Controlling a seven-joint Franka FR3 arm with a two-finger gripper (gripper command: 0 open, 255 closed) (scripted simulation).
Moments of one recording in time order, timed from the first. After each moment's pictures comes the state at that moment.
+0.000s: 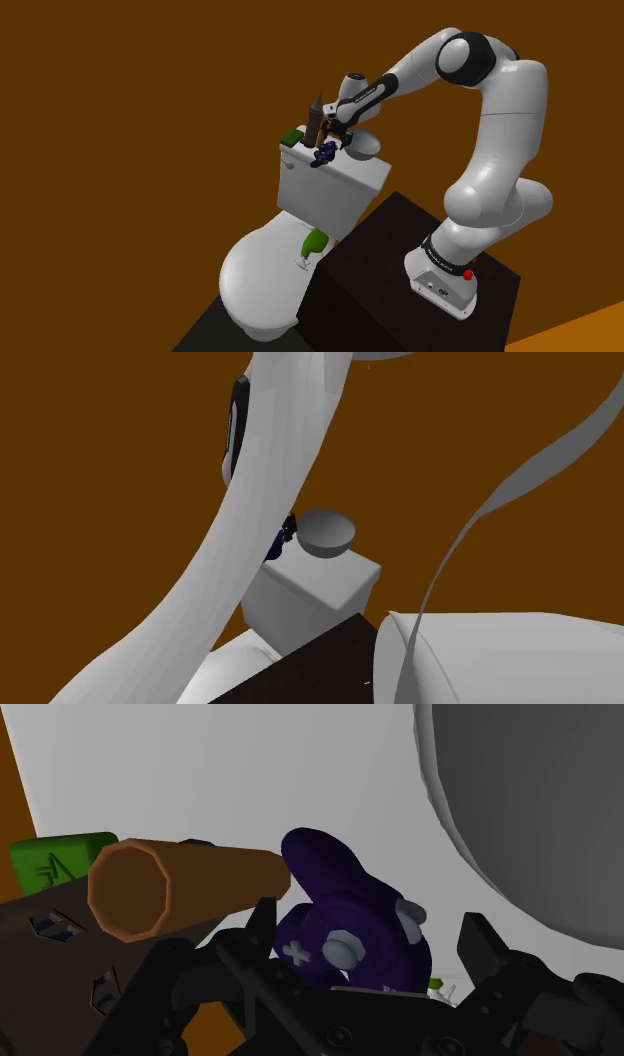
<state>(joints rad) -0.58 0.59 0.21 -1.95 -0.33 2.62 -1.84</state>
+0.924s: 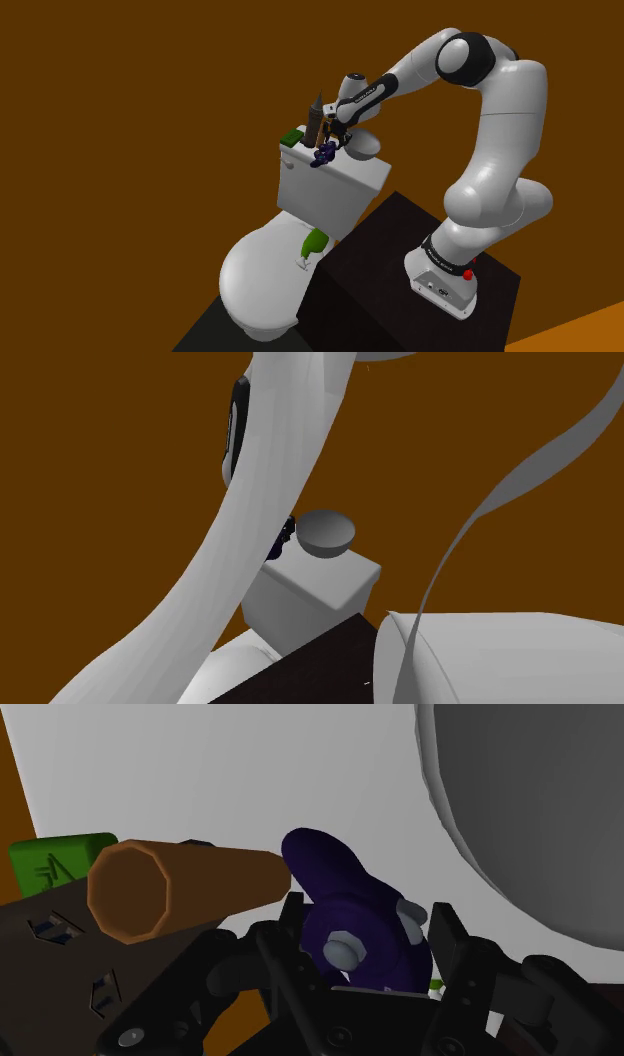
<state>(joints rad) -0.57 0.59 0.21 -1.95 -0.33 2.62 -1.84</state>
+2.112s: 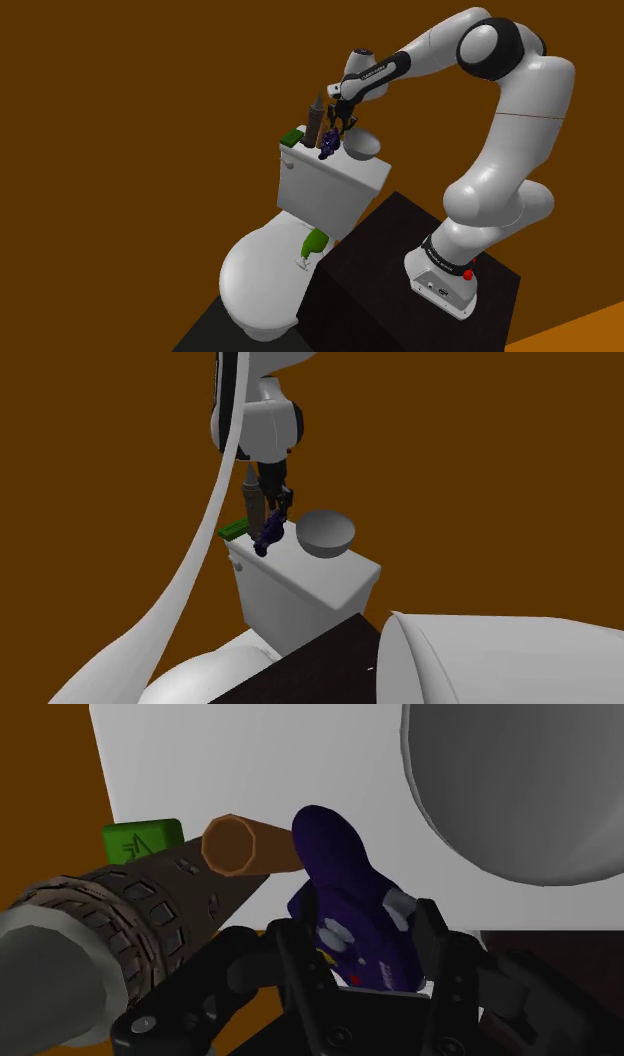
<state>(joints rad) -0.61 0.43 0.27 -1.95 -0.26 2.47 -1.89</state>
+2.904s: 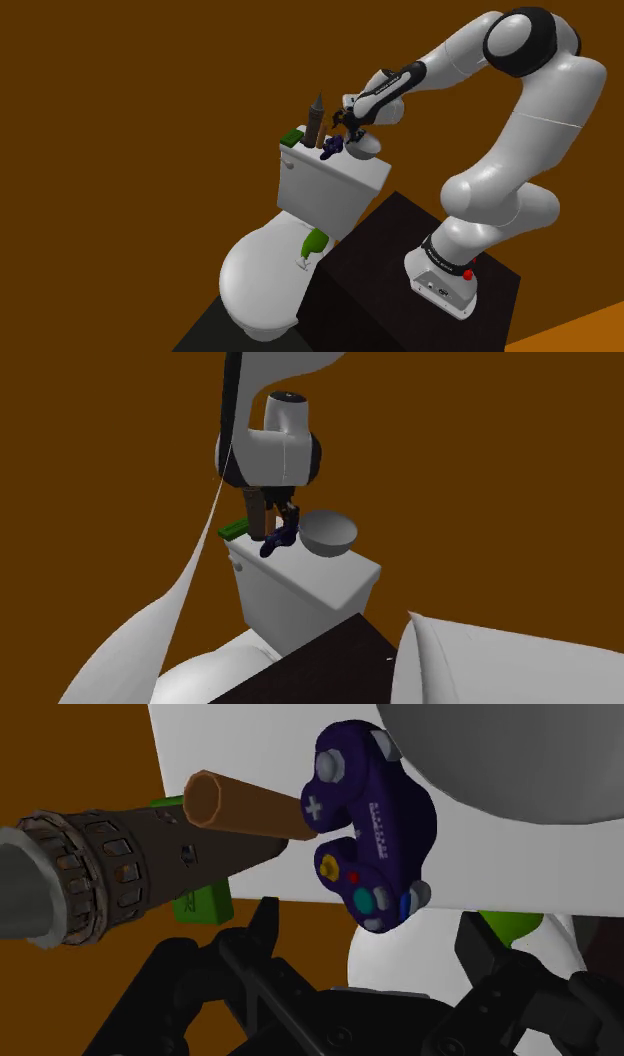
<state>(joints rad) -0.82 0.30 0.42 -2.34 -0.04 2.96 -2.06</state>
